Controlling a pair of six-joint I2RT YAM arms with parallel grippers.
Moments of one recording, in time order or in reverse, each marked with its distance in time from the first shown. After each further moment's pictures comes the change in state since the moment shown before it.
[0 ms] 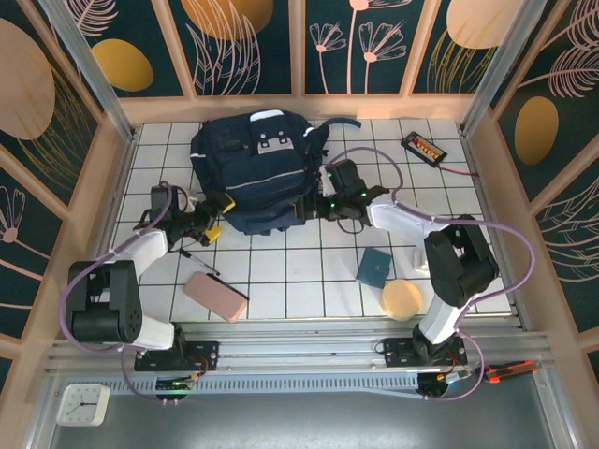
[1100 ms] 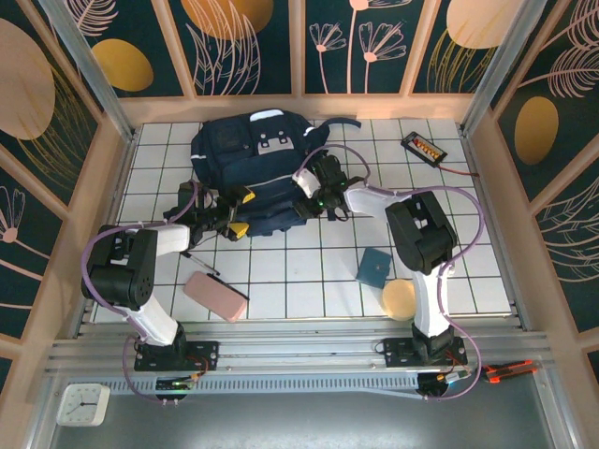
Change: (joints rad) left arm -0.128 0.240 0.011 0.365 -0.001 -0.381; right arm -0.005 0.347 0.232 0.011 0.019 -0.608
